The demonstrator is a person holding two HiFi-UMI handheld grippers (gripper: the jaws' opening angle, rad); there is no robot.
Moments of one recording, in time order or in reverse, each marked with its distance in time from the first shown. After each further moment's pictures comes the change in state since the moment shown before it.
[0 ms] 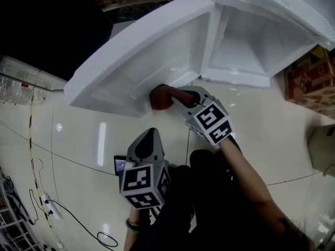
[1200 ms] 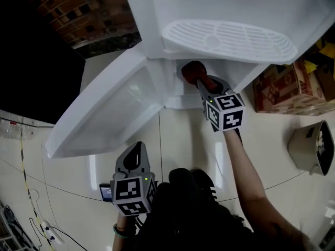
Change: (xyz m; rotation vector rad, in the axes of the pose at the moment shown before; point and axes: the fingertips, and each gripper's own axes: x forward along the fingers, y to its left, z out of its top) left arm 0.041 -0.065 0.046 0.190 -0.004 -0.103; right arm -0.139 -0.235 0.007 0.208 -0.051 -0.530
